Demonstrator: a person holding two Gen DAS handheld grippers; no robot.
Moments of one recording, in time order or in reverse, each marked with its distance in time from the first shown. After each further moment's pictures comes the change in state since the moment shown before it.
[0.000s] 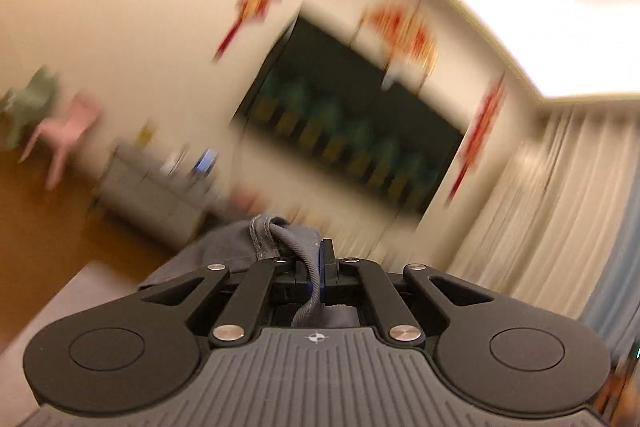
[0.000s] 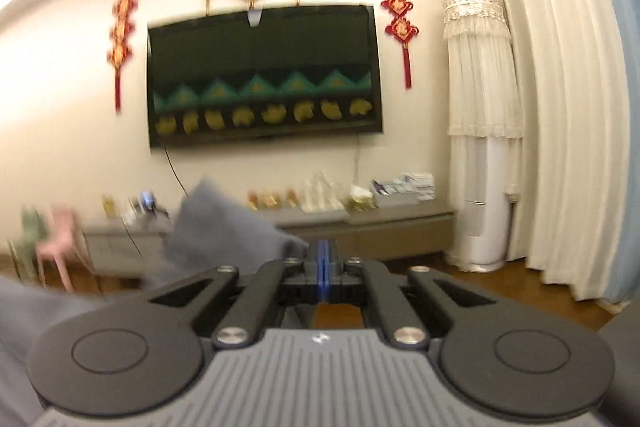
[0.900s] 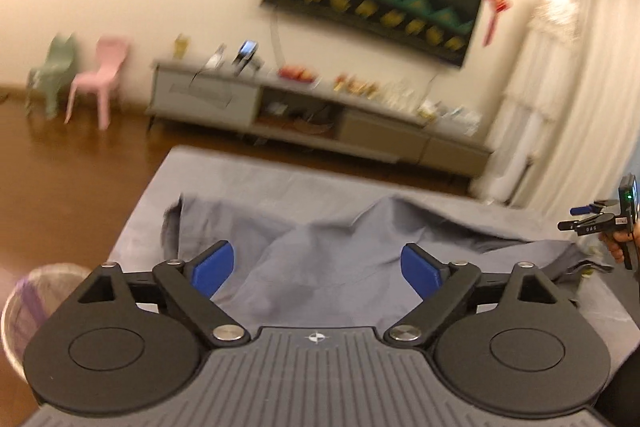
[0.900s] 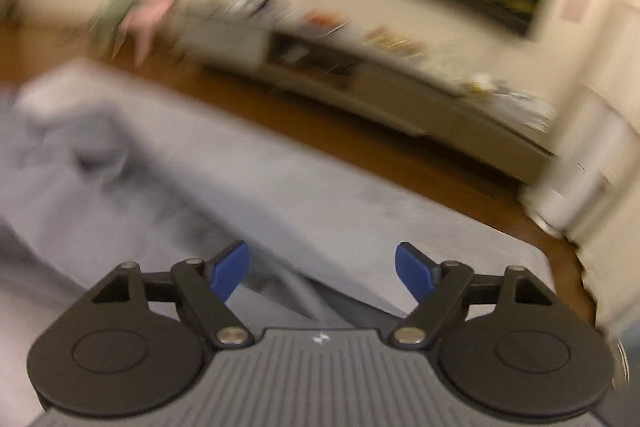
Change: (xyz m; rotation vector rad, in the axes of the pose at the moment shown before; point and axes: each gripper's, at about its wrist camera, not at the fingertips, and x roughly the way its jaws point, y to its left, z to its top) left arm -0.015 0.042 -0.078 0.170 0.298 0.131; right arm 0.124 0.113 -0.116 -0.530 0.469 0.265
